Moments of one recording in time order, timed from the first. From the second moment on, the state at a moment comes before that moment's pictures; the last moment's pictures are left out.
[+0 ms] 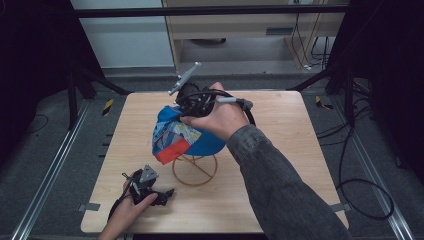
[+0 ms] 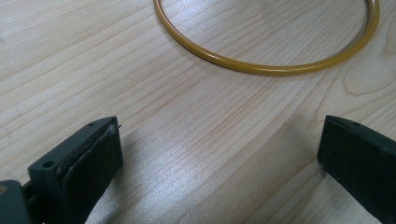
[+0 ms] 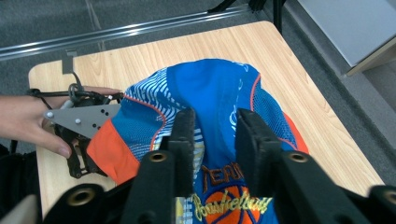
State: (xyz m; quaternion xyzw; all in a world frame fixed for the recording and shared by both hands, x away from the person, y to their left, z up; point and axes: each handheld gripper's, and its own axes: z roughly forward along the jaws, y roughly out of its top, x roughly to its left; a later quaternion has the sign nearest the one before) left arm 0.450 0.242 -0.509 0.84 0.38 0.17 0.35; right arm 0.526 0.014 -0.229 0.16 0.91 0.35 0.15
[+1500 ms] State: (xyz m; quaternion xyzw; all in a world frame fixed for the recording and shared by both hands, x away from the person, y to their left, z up) left arm 0.449 0.242 -0.509 0.84 0.38 0.17 0.35; right arm 0.510 -0.045 -0.225 0.22 0.88 0.39 0.16
